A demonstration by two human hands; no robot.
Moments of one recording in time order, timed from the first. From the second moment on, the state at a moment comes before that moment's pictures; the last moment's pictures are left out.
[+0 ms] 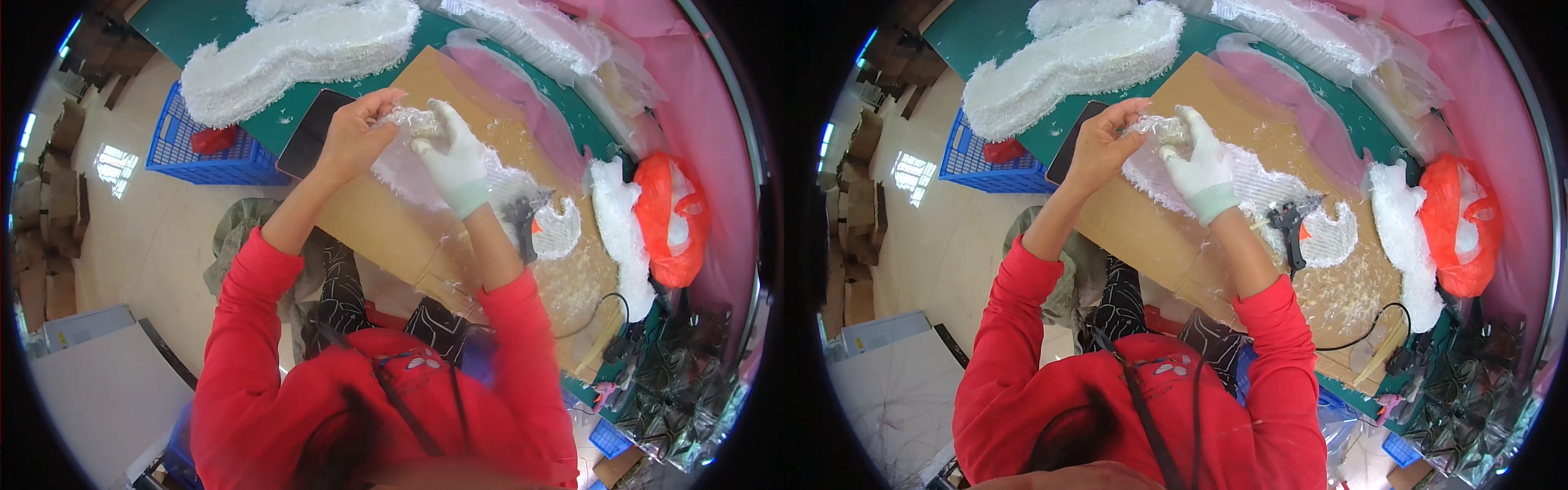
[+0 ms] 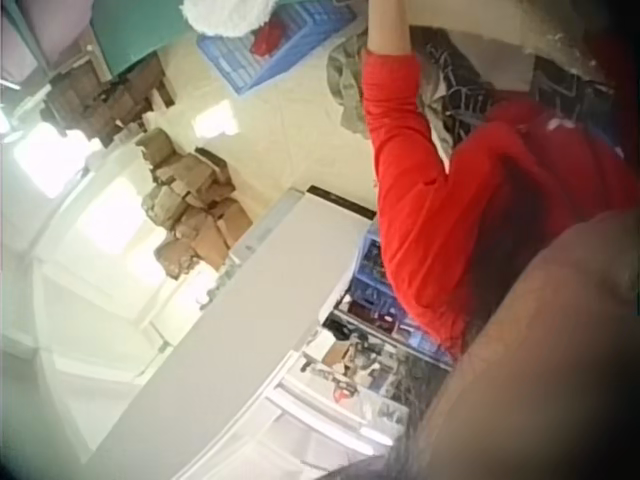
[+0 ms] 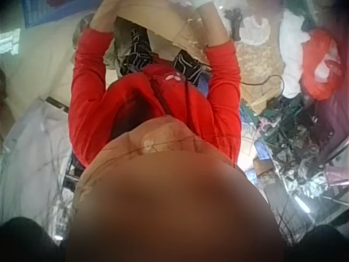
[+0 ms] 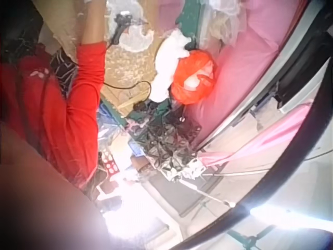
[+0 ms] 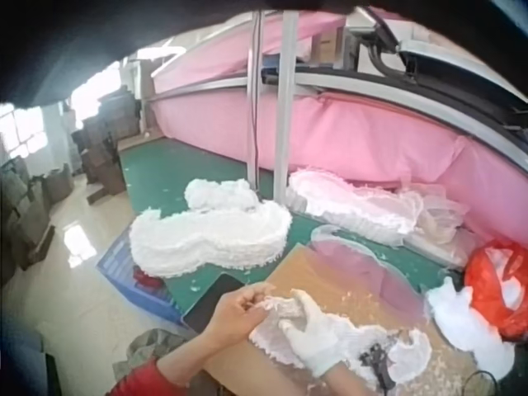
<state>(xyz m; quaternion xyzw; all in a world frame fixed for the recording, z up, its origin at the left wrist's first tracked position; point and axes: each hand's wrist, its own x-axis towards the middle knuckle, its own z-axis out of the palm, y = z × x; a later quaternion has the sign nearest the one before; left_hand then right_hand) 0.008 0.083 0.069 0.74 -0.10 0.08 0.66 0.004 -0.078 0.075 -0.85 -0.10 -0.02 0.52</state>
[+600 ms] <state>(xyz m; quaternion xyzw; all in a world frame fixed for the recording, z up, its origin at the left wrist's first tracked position) 0.006 0.078 0.053 0.75 -0.07 0.12 0.65 -0.008 -0.052 0.061 -0.85 -0.06 -0.06 0.51</state>
